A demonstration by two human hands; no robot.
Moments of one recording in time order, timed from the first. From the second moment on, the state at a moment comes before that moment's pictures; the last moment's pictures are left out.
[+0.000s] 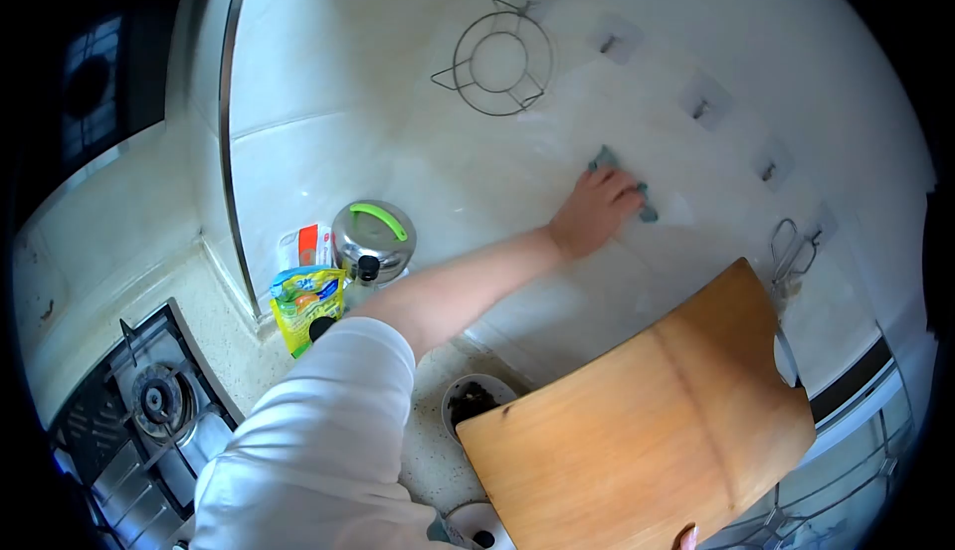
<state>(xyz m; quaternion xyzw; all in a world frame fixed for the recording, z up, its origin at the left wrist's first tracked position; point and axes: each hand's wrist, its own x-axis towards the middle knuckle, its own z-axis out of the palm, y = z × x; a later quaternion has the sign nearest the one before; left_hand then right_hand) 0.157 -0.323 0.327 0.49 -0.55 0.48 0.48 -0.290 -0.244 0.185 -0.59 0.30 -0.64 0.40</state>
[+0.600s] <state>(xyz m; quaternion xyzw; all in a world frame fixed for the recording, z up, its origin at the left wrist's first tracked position) 0.114 -0.355 0.350 0.48 -0.60 0.54 0.35 -0.321 -0.239 0.184 -0.50 0.30 -0.64 0.49</state>
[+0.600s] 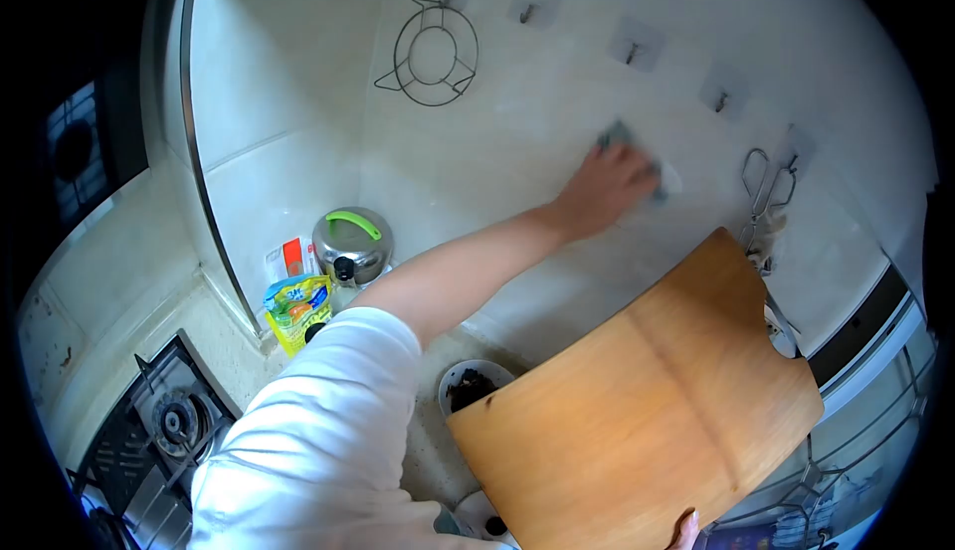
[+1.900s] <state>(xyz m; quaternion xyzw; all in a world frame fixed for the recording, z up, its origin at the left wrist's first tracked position) 0.195 -0.289 0.377 0.54 -0.39 0.49 0.56 -0.285 -0.230 0.227 -0.39 0.31 -0.46 0.74</state>
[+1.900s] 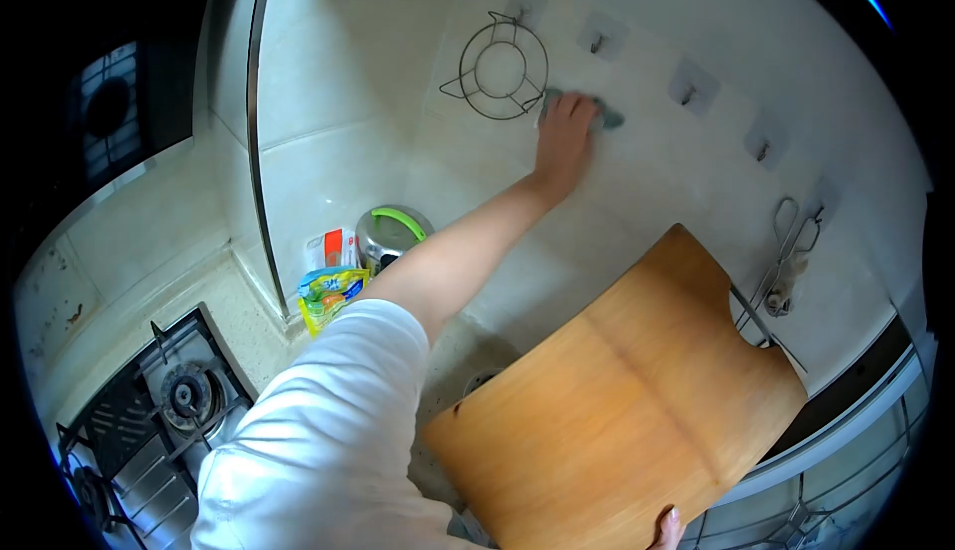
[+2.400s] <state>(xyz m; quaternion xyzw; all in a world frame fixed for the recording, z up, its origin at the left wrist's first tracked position) 0.201 -0.281 0.339 0.51 -0.44 0.49 0.55 -0.274 -0.245 0.224 -0.41 0.32 -0.39 0.76</state>
